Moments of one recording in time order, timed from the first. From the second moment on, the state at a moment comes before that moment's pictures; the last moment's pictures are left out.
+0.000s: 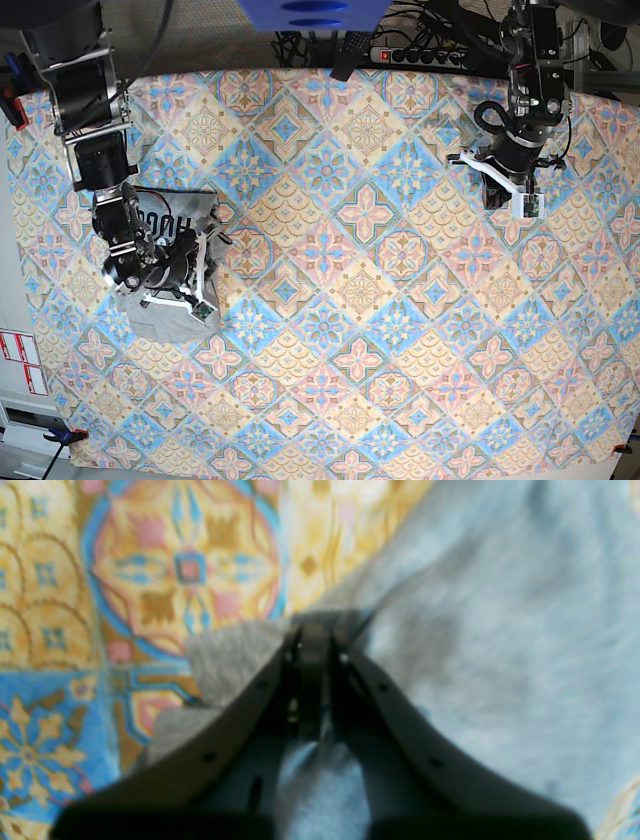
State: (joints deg) left arm 23.9 -12.3 -12.2 106.2 -17.7 -6.2 34.5; right arm 24.1 18.7 -17.1 53.7 2.0 38.5 -34.3
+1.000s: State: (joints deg) left arm 23.9 -12.4 -12.3 106.2 -17.5 -5.8 34.4; right arm 6.7 17.8 1.1 69.1 2.2 38.5 -36.7
